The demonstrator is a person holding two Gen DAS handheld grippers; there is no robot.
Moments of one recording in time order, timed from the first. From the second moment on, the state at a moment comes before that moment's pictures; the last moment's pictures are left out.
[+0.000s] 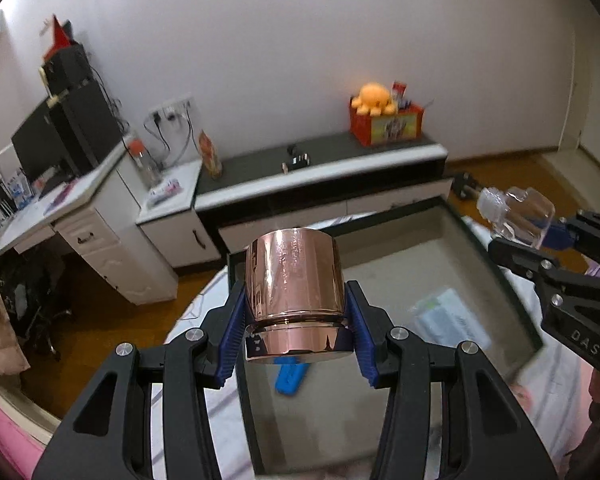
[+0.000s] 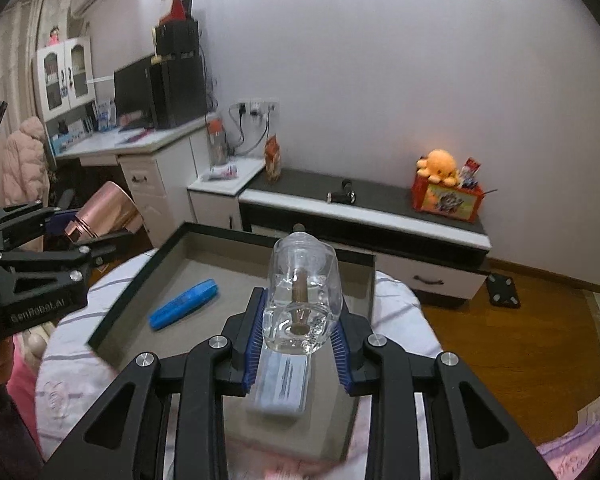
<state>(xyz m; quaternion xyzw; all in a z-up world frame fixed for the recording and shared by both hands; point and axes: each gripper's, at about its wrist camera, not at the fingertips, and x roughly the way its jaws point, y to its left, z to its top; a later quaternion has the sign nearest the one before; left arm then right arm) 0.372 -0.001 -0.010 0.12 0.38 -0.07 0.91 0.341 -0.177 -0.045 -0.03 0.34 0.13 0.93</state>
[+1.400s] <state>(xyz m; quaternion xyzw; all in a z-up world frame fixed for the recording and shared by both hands) 0.409 0.023 -0.025 0.10 0.42 -0.03 0.90 0.387 -0.178 -0.052 -0.05 0.38 0.08 0.92</state>
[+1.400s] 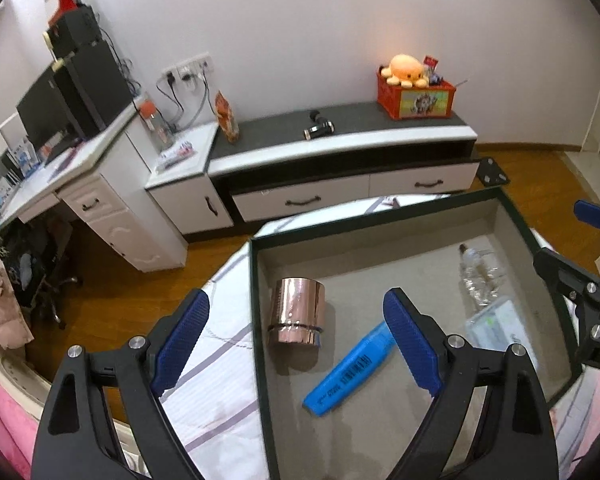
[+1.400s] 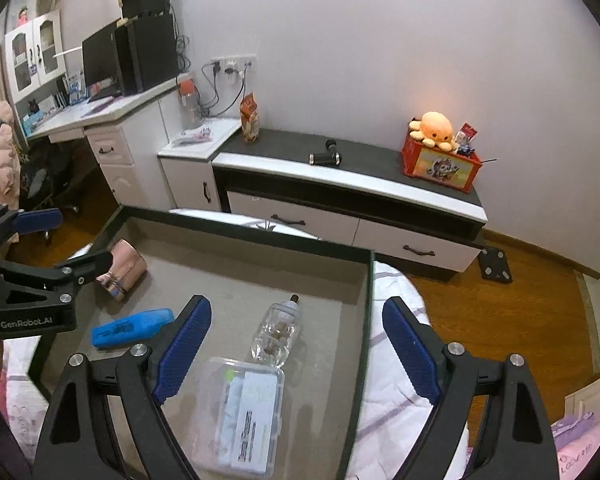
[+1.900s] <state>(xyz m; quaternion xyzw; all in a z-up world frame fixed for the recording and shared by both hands) 0.271 0.012 0.066 0.12 0.31 -0.01 0.94 0.250 -0.190 0.040 -0.05 0.28 0.06 0.96</state>
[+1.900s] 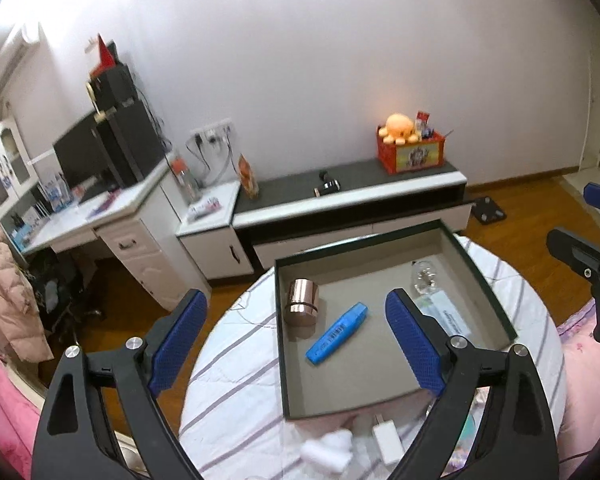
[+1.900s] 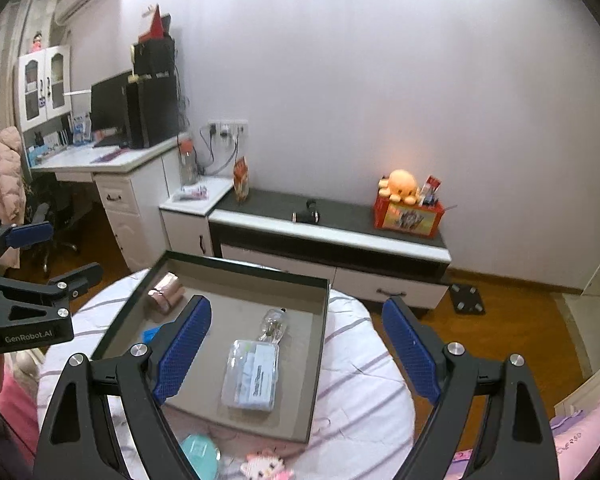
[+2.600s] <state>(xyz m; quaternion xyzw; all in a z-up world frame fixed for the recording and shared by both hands) 0.083 0.030 0.046 0.05 0.21 -0.02 0.97 0.061 -0.181 0.024 -0.05 0.20 0.04 0.98</state>
